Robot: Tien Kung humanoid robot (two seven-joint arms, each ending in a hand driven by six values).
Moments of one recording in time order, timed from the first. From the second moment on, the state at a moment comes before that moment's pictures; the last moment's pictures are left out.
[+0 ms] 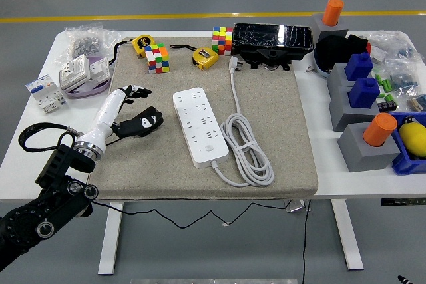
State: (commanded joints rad) left arm -0.38 0.26 -0.81 -1.10 1.51 0.47 -0.04; right arm 0.01 -0.23 1.21 0.36 -0.73 -0.03 -0.11
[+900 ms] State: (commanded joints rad) left arm -0.44 0.19 -0.77 -0.92 1.59 0.50 0.04; right arm 0.01 -0.23 1.20 0.36 -0.72 -0.03 -0.11
